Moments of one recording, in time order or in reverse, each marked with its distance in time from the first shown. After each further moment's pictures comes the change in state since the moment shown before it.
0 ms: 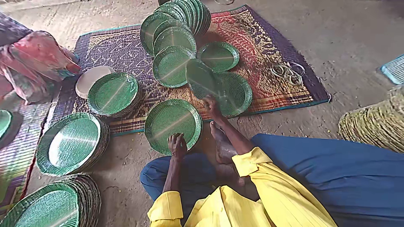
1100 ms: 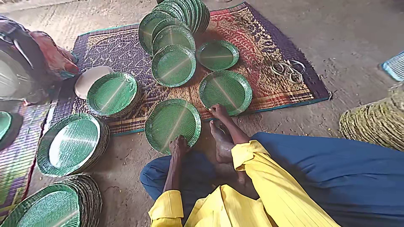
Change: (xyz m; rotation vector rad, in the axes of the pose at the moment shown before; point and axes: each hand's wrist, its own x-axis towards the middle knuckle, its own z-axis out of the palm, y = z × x) left_hand 0.019 0.009 -0.005 0.205 -0.912 -0.579; right_hand -0.029 0.094 -0.004 -0.296 -0.449 0.617
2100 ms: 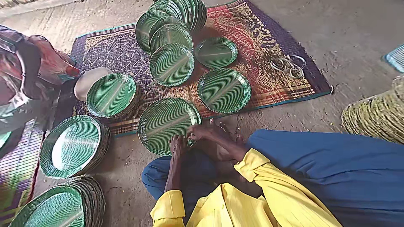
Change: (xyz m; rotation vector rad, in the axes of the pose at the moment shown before) left_hand -0.002 -0.011 0.008 0.007 0.195 0.171; right_hand -0.075 -0.096 0.049 -0.063 -0.578 -0.729
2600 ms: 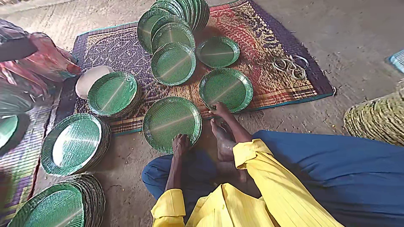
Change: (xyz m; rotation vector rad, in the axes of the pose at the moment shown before) left_hand 0.003 0.000 0.003 -0.105 -0.050 0.071; right_hand -0.044 0.102 -0.058 0.123 0.510 0.716
